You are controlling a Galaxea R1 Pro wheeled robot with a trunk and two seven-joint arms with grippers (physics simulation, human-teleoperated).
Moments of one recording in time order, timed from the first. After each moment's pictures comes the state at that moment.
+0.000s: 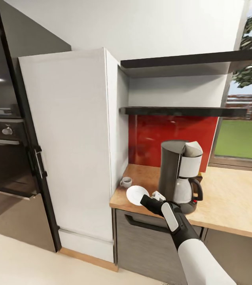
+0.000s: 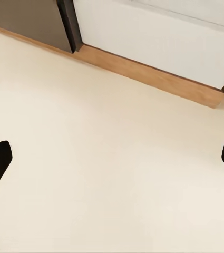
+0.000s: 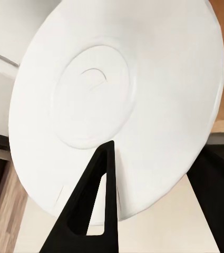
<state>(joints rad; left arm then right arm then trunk) -0.17 0.19 0.09 -0.33 0.13 -0.24 -0.07 -0.68 0.17 -0.14 -0.76 -0.49 0.59 0.04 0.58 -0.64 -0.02</state>
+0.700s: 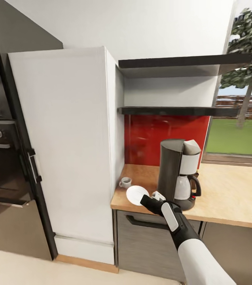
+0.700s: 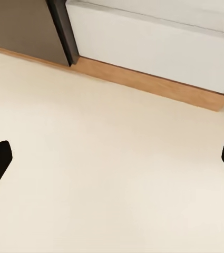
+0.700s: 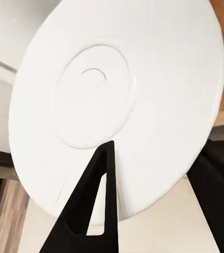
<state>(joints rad) -0.17 0.20 0.10 -0.33 0.13 -0.24 -0.07 -0.68 0.17 -0.14 -0.76 -0.49 0.59 0.04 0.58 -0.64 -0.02</state>
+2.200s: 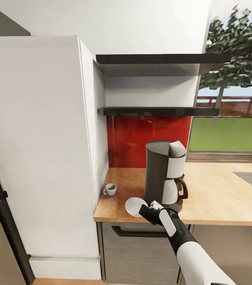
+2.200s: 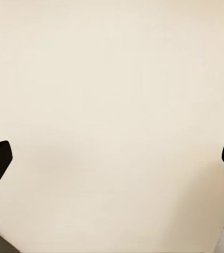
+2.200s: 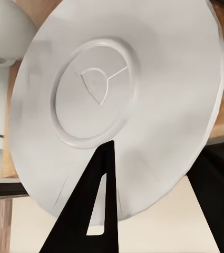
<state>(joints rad) -0.08 0.27 0.08 0.01 0.14 -0.21 0.17 -0.68 0.17 -0.14 -0.63 -0.49 0.59 0.01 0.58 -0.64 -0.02</state>
